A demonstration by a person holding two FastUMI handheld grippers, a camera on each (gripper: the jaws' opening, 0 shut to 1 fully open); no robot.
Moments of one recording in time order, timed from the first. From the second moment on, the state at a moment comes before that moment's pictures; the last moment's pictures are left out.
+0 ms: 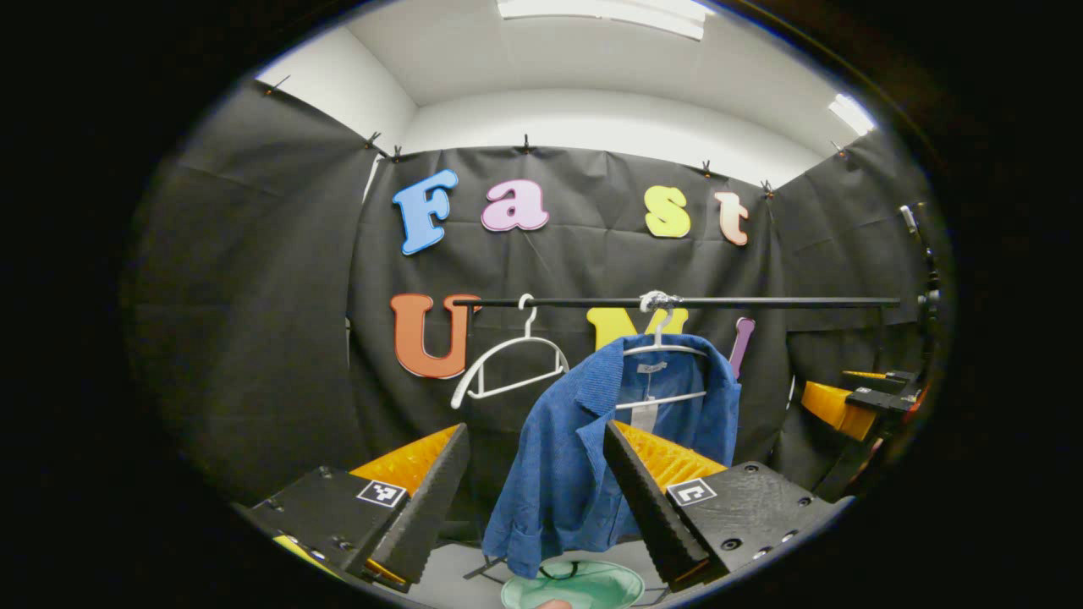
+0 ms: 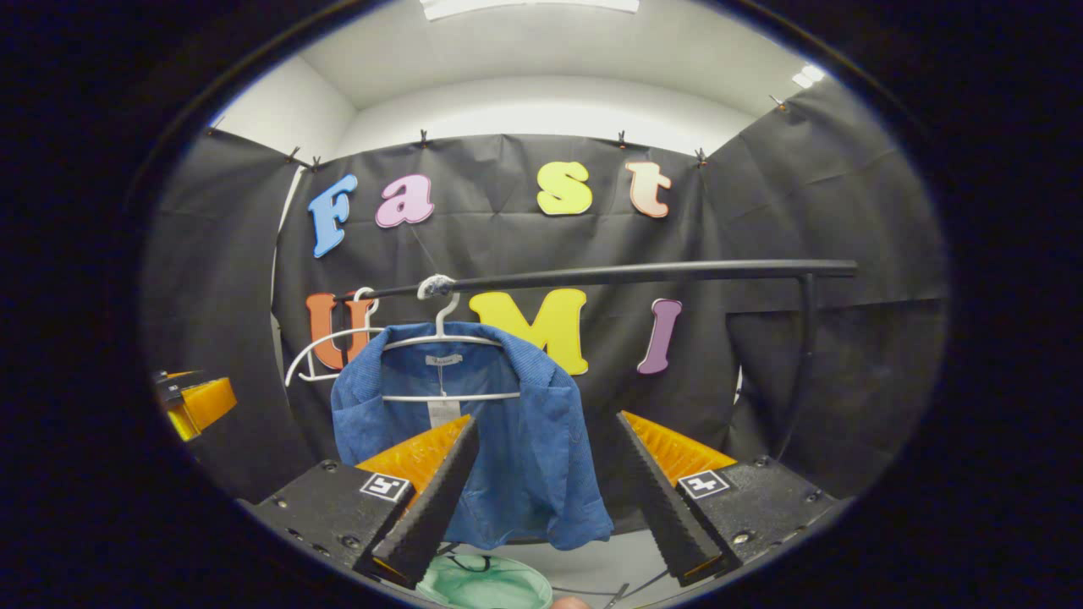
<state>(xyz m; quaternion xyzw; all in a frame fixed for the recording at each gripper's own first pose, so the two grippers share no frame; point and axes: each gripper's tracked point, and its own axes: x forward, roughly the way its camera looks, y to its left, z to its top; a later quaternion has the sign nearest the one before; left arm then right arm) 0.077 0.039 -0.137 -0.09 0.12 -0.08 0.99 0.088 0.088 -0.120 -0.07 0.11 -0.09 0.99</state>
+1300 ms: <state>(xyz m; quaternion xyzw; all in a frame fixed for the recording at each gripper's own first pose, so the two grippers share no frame) 0.221 -0.063 -0.295 -0.09 0.24 -0.02 0.97 0.272 0.019 -0.290 0.05 0.25 -0.03 0.97</state>
